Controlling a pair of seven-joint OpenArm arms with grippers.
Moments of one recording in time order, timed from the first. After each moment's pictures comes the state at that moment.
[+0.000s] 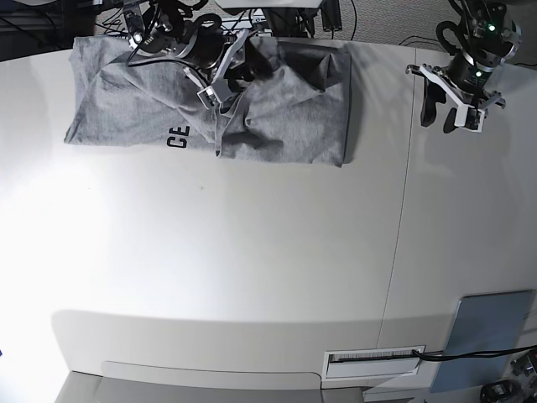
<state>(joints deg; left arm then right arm) 32.1 -8.1 -31.0 113.7 -19.0 -36.4 34.6 -31.2 10.6 -8.0 107.8 32.7 24.1 -45.5</state>
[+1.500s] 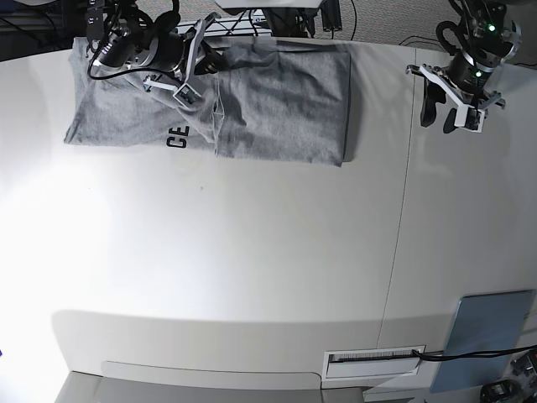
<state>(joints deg) 32.1 -8.0 -31.0 113.7 -19.1 -36.4 34.6 -31.2 14.6 2.7 117.7 33.1 38.5 -66.3</state>
